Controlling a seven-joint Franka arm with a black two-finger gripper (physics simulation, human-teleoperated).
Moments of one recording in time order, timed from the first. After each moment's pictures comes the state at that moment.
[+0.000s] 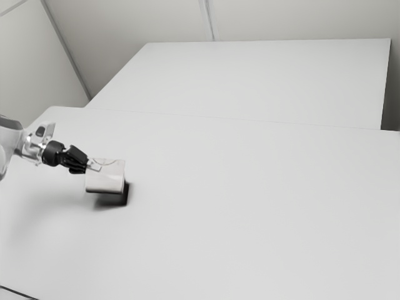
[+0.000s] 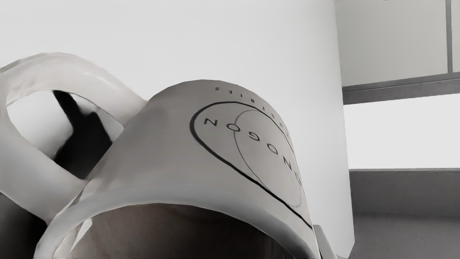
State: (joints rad) arm 0.24 0.32 0.48 -1.94 -0.99 1.44 1.04
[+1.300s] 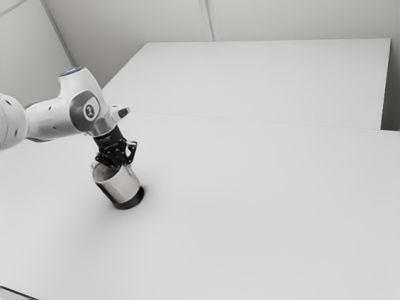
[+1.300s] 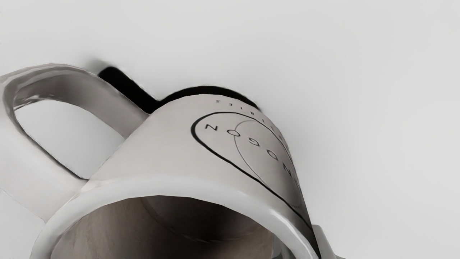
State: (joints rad) arm -0.30 0.07 0.46 -2.11 -0.16 2.10 -0.20
